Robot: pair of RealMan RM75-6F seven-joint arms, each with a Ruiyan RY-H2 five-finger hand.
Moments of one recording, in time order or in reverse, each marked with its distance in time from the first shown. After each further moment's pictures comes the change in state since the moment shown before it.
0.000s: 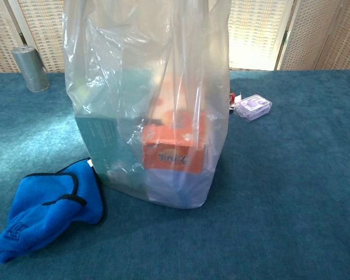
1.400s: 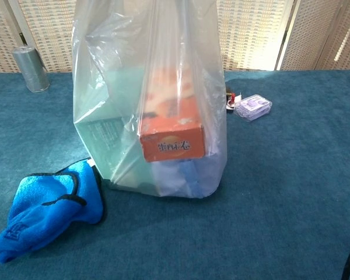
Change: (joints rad) left arm -0.024 -0.036 -0.019 0.025 0.013 0.000 -0.001; right arm 0.098 -0.017 0.052 -0.046 0.099 0.022 -0.057
